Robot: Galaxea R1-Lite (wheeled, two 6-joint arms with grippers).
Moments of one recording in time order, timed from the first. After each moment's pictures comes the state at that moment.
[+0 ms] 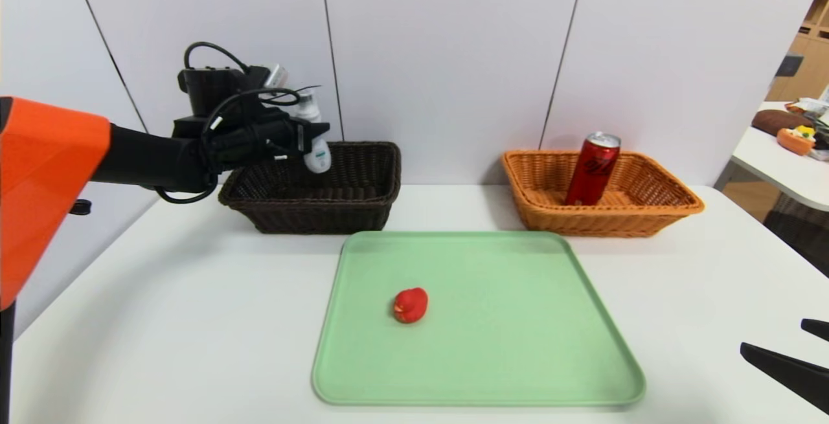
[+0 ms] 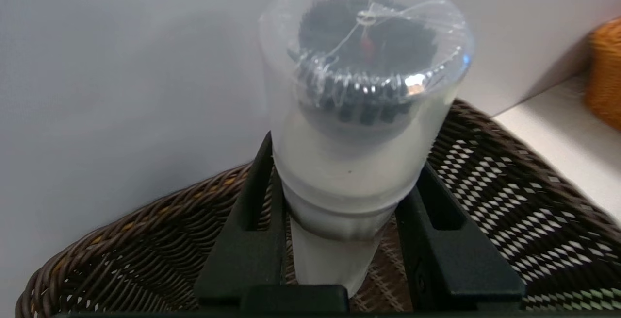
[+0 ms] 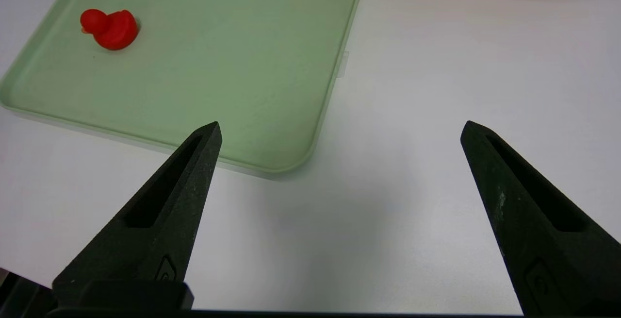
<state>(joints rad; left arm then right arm) -0.13 2.15 -1.57 -0.50 -0.39 0.07 -0.03 0.82 -0.48 0.12 0.33 -0.02</state>
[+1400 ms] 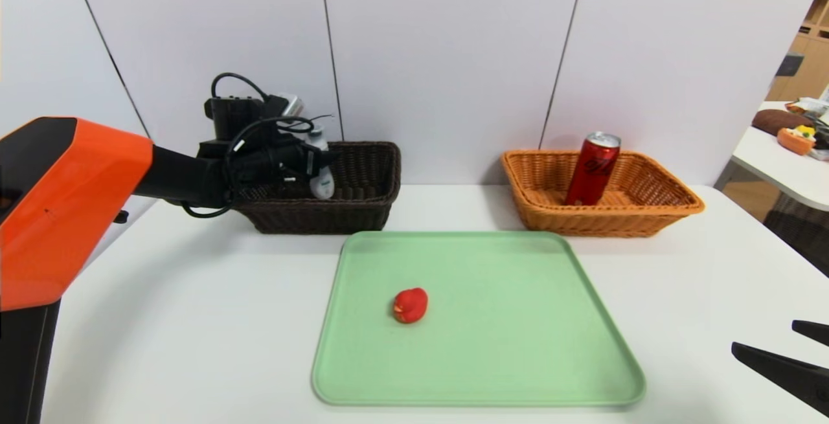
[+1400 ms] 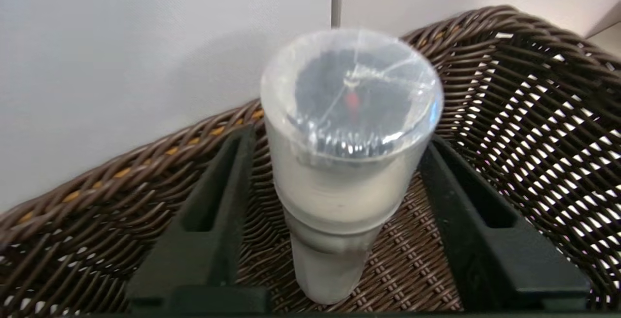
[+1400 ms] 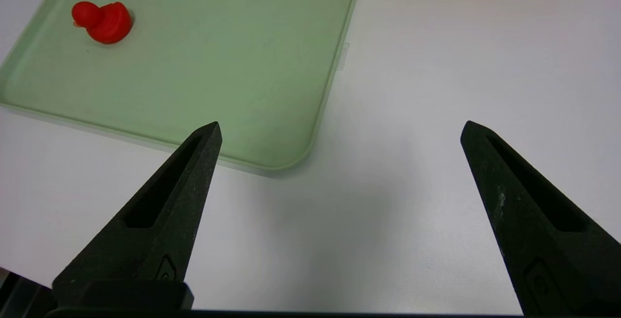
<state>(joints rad) -0.13 2.25 -1.58 -0.49 -0.38 0.14 -0.03 0.86 -0.48 0.12 0.34 -0.02</state>
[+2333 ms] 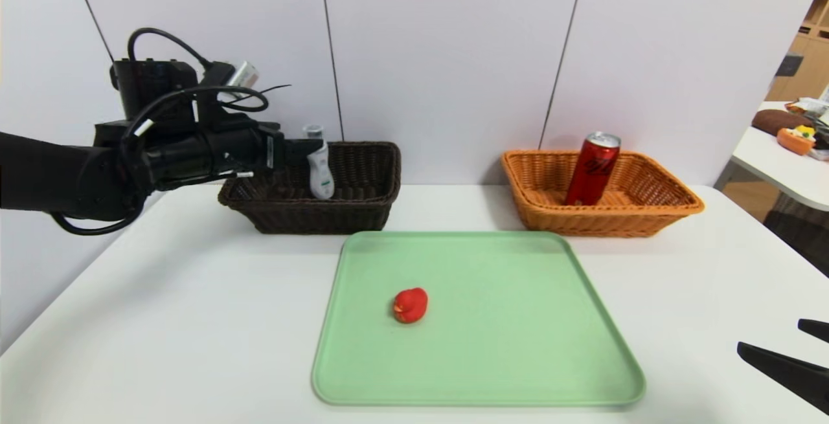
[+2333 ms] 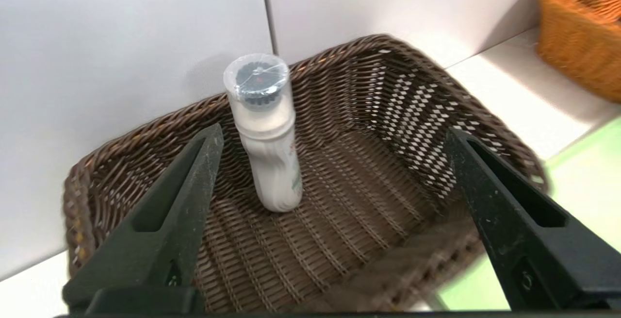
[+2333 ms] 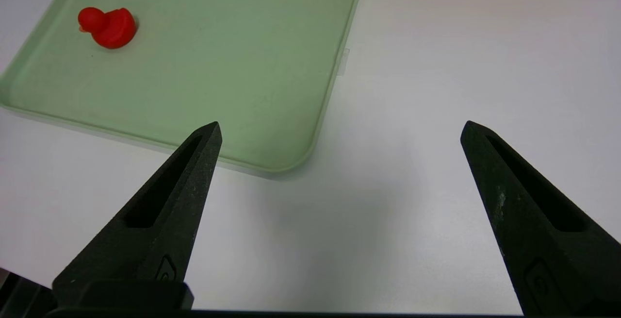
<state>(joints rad) -0.14 1.84 -1.20 -0.49 -0.38 0.13 -0.03 0.83 -0.48 0.12 0.33 -0.02</state>
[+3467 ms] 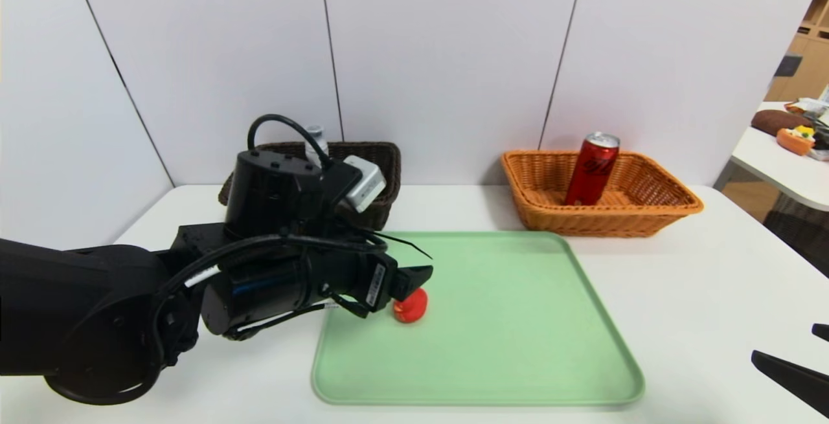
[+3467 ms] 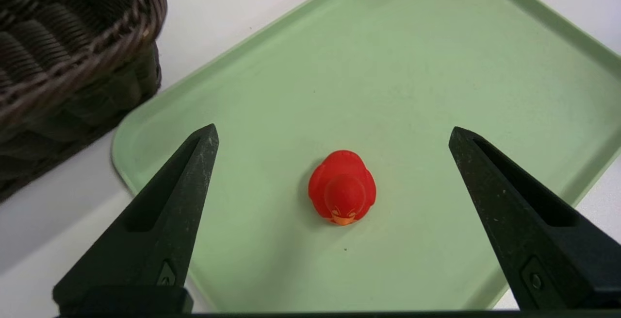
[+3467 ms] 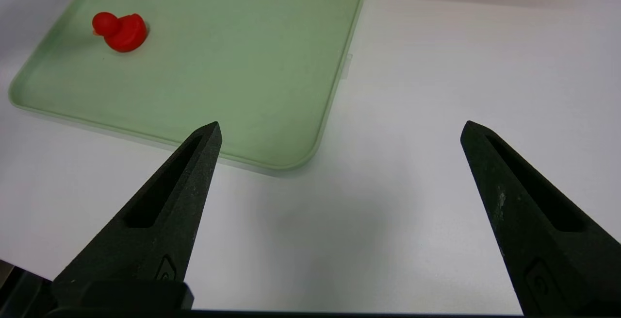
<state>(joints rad) -0.70 1.68 -0.86 -0.43 -0.02 -0.02 -0.03 0.77 -0.47 0.13 0.34 -0.02</state>
